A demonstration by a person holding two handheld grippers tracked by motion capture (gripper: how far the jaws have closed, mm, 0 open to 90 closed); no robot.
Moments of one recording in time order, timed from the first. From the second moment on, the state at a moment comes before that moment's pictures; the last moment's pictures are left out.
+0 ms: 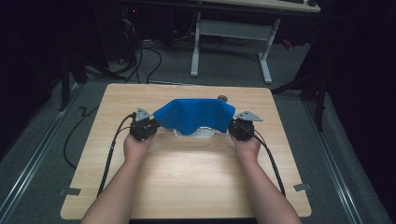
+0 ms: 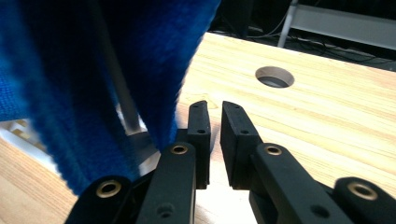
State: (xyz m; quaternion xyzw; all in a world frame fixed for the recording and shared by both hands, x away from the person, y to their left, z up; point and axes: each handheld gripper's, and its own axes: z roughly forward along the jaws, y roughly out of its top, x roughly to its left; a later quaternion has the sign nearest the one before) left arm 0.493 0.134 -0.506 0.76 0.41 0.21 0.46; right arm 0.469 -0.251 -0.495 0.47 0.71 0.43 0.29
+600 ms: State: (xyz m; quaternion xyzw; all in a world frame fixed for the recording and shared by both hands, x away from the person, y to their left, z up) left arm 0.485 0.152 -0.501 0.74 0.44 0.22 0.46; right arm 0.459 -0.265 -0.480 0.47 0.70 0.43 0.30
